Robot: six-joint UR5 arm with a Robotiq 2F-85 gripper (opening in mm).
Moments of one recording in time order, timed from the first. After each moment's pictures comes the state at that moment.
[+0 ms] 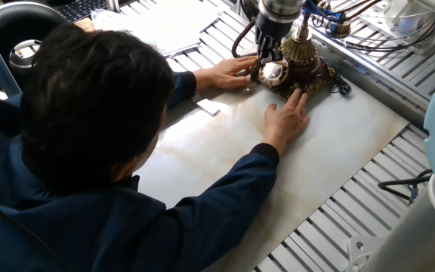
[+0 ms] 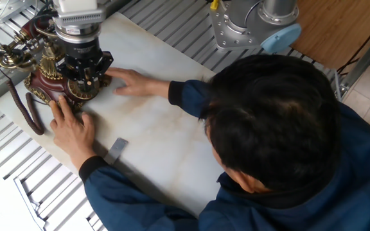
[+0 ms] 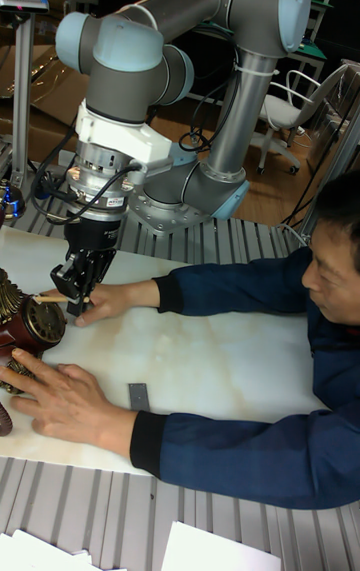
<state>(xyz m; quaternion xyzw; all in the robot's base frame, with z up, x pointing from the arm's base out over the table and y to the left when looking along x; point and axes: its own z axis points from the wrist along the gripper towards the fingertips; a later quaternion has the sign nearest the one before) 0.559 -0.141 0.116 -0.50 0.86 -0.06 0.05</state>
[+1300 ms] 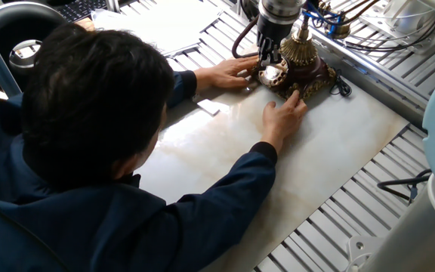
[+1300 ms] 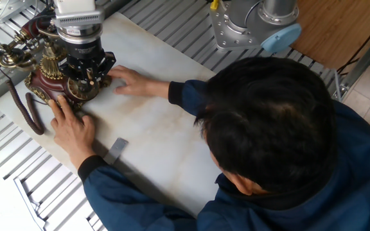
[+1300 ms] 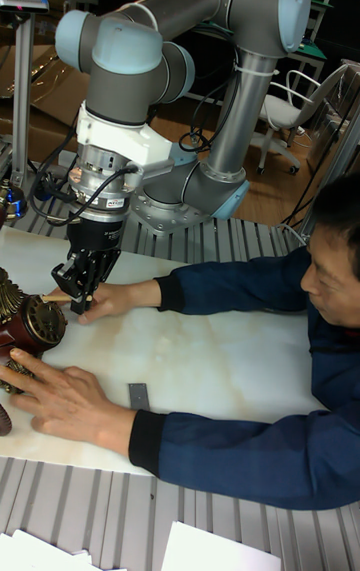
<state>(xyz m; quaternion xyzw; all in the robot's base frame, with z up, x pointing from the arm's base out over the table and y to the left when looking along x) 0.552 -0.135 0.114 -0.48 0.88 -0.04 0.04</state>
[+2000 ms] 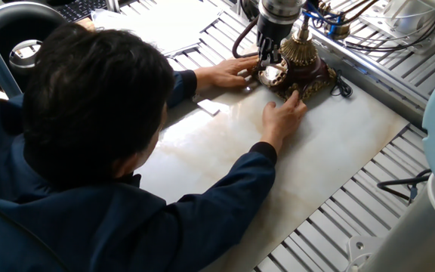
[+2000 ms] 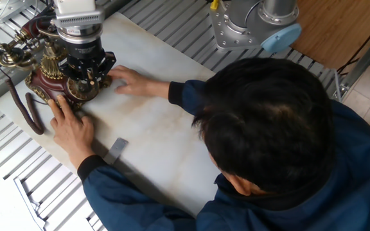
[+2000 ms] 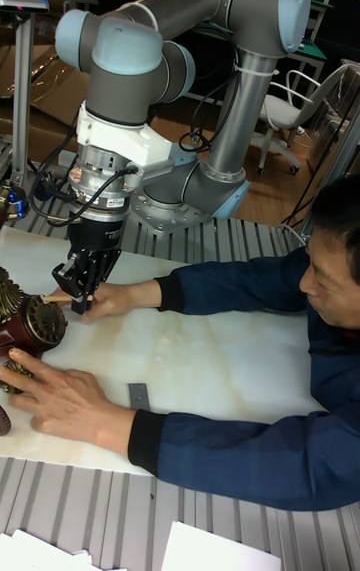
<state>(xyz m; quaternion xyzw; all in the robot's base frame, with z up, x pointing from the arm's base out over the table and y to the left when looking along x) 0.549 -0.136 0.114 -0.48 0.87 -0.04 0.03</state>
